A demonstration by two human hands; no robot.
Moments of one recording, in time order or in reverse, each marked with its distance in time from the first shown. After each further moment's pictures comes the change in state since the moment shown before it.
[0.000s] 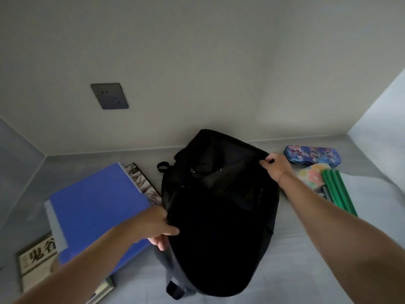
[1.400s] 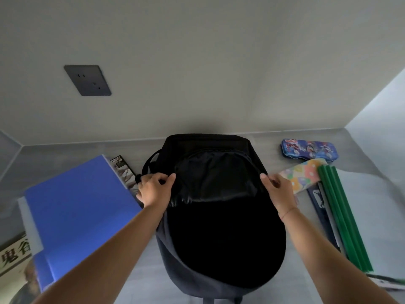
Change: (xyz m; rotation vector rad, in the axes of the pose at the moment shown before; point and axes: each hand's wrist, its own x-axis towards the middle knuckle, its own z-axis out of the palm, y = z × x) left_hand 0.109 0.029 0.013 -0.369 0.820 -0.043; right_hand -0.045 0.058 0.014 0.252 -0.018 0.177
